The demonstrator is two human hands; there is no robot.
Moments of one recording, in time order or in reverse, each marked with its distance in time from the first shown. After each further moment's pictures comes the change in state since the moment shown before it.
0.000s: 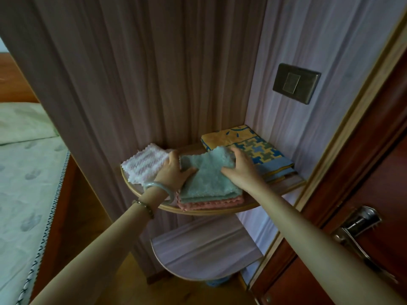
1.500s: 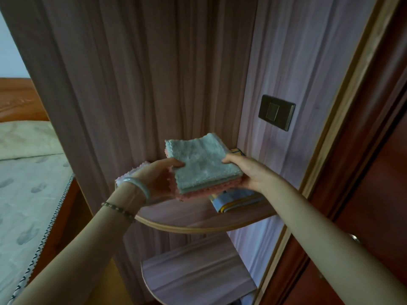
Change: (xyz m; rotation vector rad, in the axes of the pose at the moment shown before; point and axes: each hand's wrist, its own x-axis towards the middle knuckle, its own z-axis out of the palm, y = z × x) left_hand -0.014 0.071 -0.051 -1.189 -0.446 -0.472; right_hand 0.011 -0.019 -0.085 0.799 -0.342 0.267
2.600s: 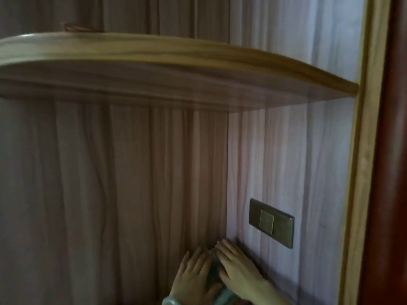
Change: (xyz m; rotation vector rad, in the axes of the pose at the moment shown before) left_hand 0.222 -0.001 0.024 1.775 0.235 0.934; right_hand 0.155 0.002 -0.068 -1.763 0.375 -0.561
